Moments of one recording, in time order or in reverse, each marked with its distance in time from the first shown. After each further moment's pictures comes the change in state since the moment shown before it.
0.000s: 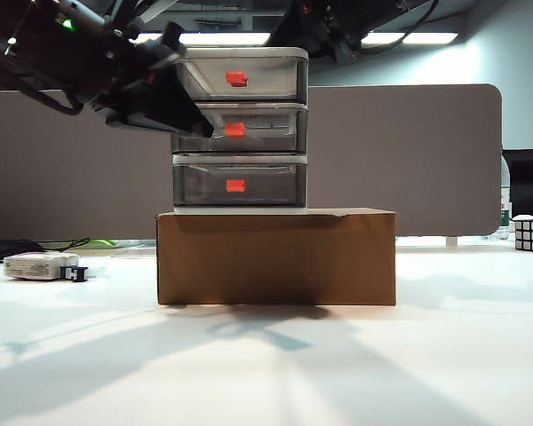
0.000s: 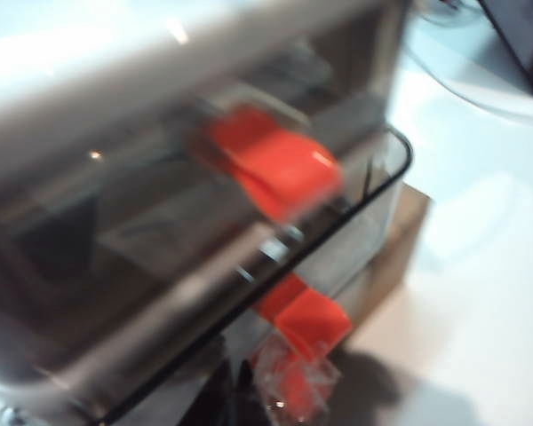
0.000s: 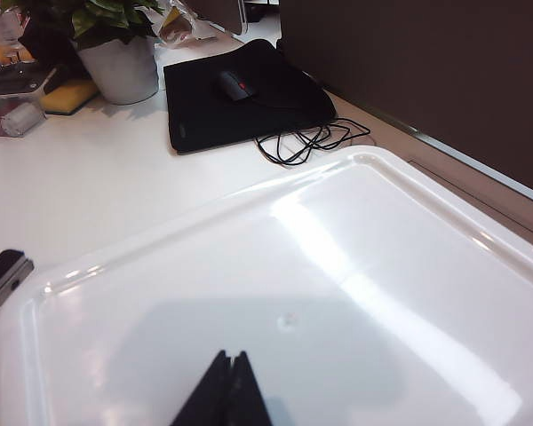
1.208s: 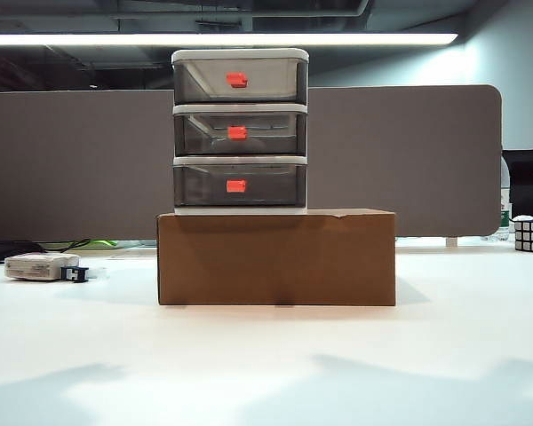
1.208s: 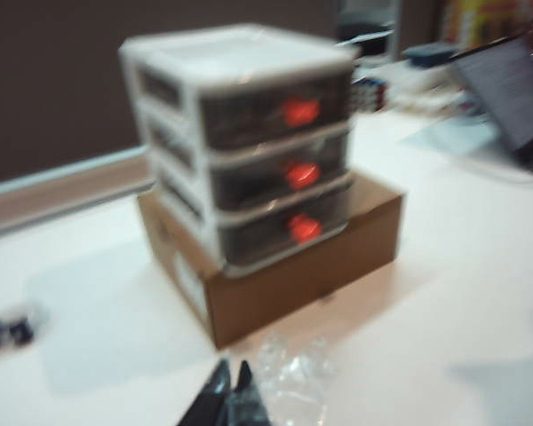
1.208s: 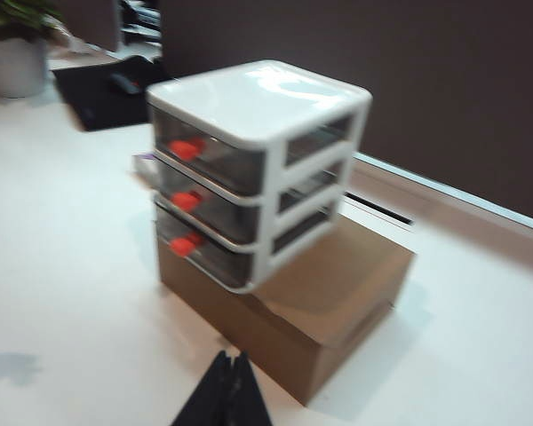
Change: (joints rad) left arm -0.008 -1.189 -0.329 -0.624 -0.166 -0.080; right arm -0.017 -1.299 -0.691 -0.399 0.360 -0.018
